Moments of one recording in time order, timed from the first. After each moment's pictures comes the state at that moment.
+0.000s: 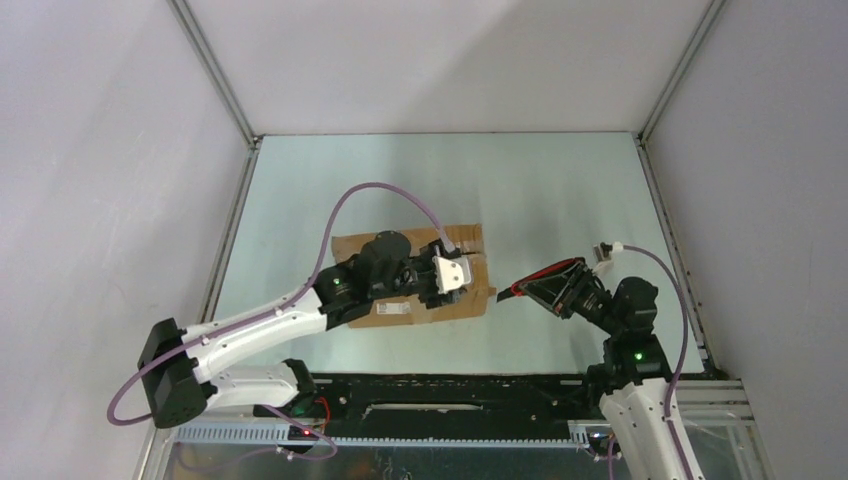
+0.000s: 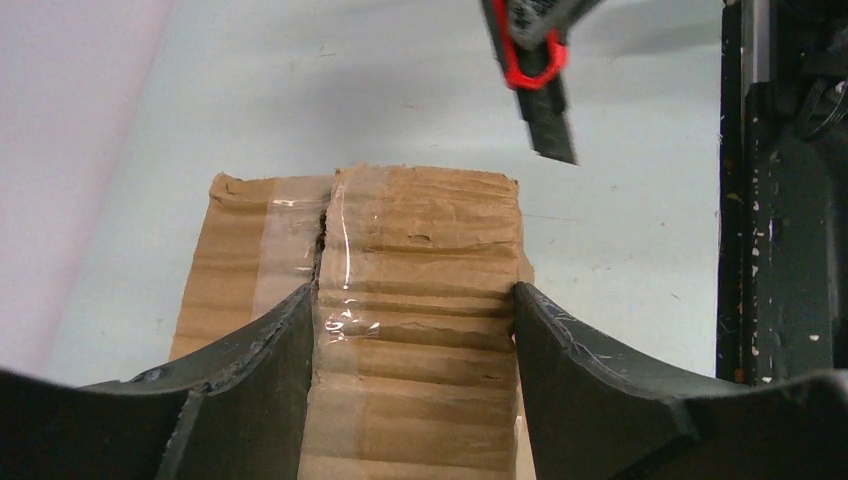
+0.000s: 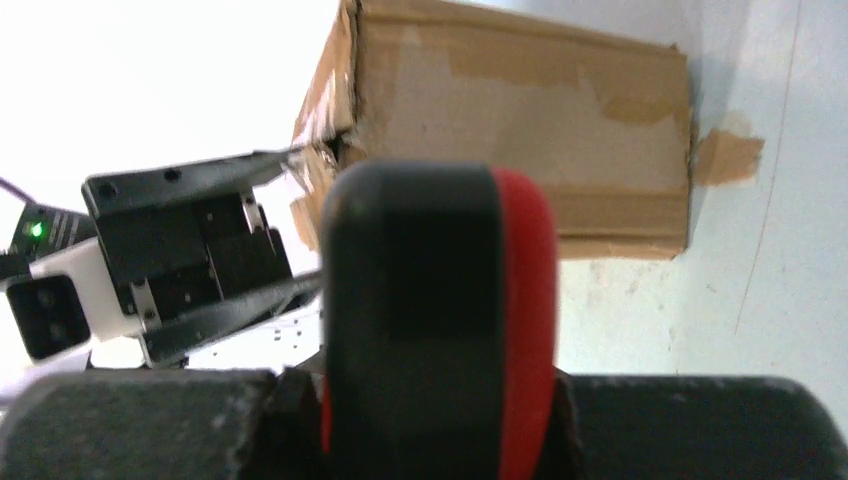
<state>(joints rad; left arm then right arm) -0.97 1.15 0.86 -0.08 0.26 0.46 0.08 0.35 0.25 -0.13 -0.76 1.13</state>
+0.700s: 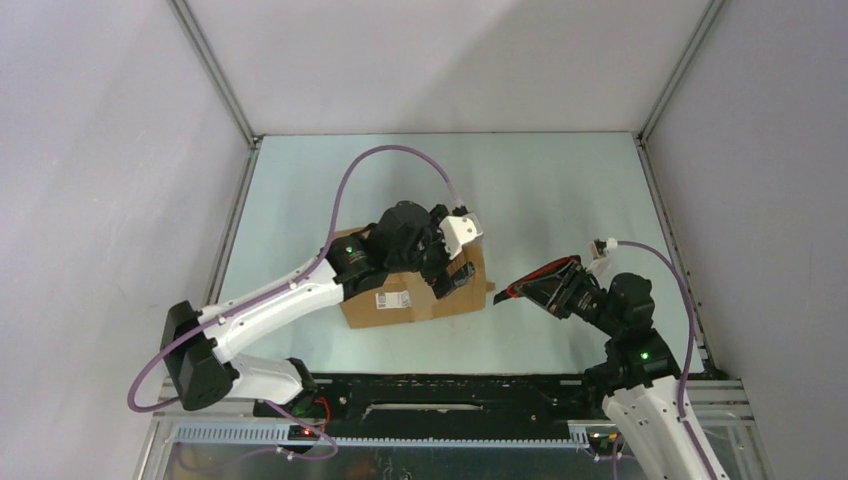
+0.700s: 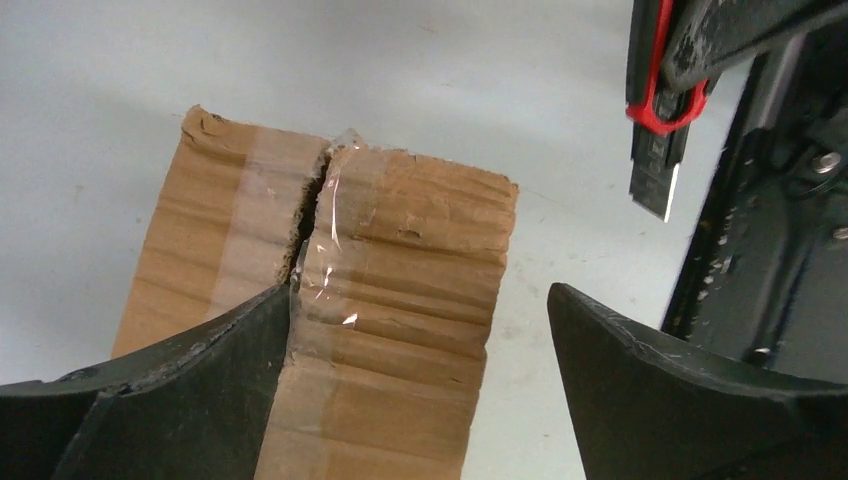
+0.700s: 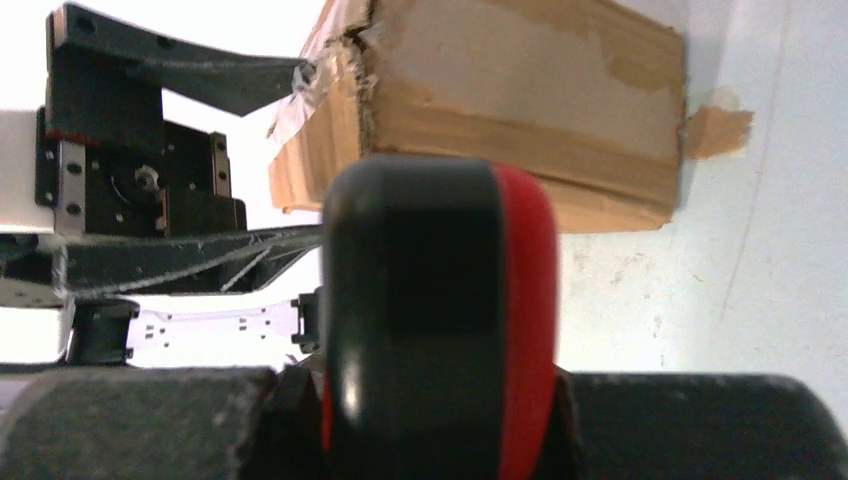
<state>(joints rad) -0.93 1.31 1.12 -0.37 0.15 0.26 0.22 0.38 0.37 -0.27 -0.56 1.03</state>
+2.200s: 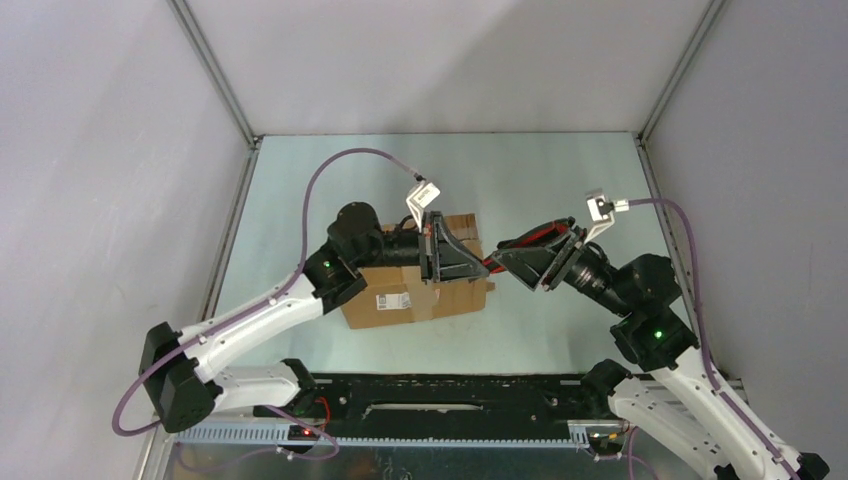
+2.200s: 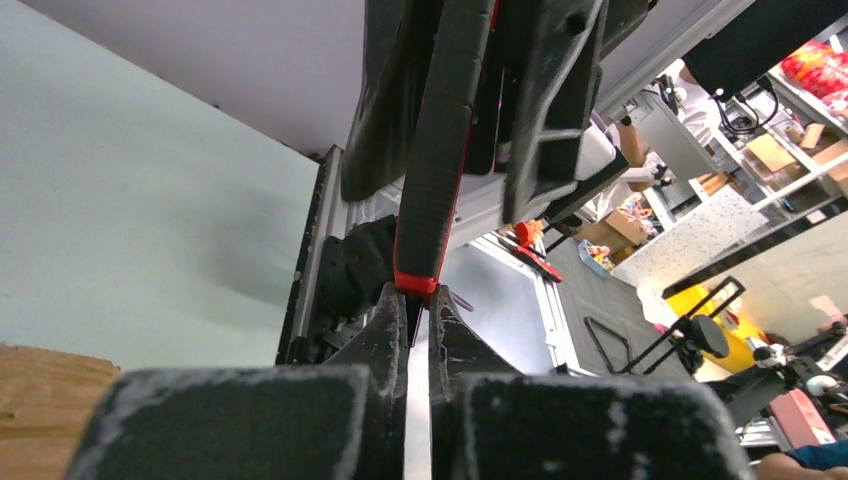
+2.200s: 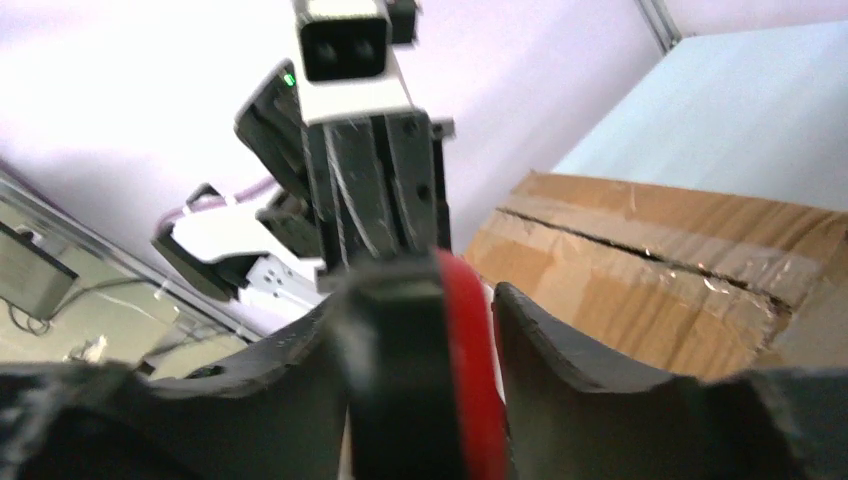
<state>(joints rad) -0.86 1.16 0.98 0.28 0.71 -0.71 0.62 0.60 0.73 0.06 -0.42 0.83</state>
